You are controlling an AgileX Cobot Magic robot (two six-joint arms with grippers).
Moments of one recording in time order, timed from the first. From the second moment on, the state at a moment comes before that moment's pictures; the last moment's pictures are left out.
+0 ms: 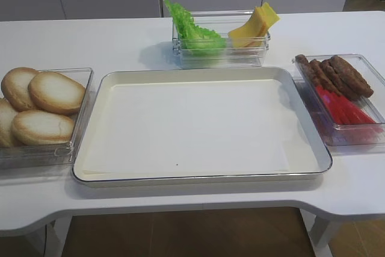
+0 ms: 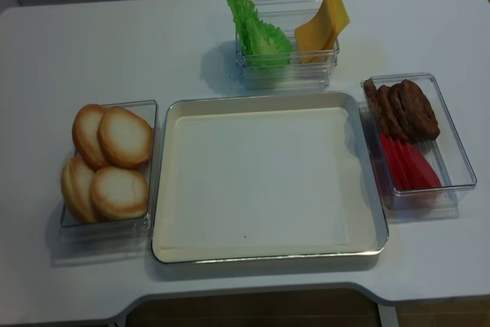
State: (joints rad) left arm 0.01 -0.02 -0.48 0.00 1.18 0.03; right arm -0.03 -0.02 -0.47 0.07 1.14 -0.11
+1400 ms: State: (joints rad) left arm 0.01 0.69 -0.77 0.00 0.86 0.03; right arm -0.03 -0.02 -0.47 0.07 1.14 -0.11
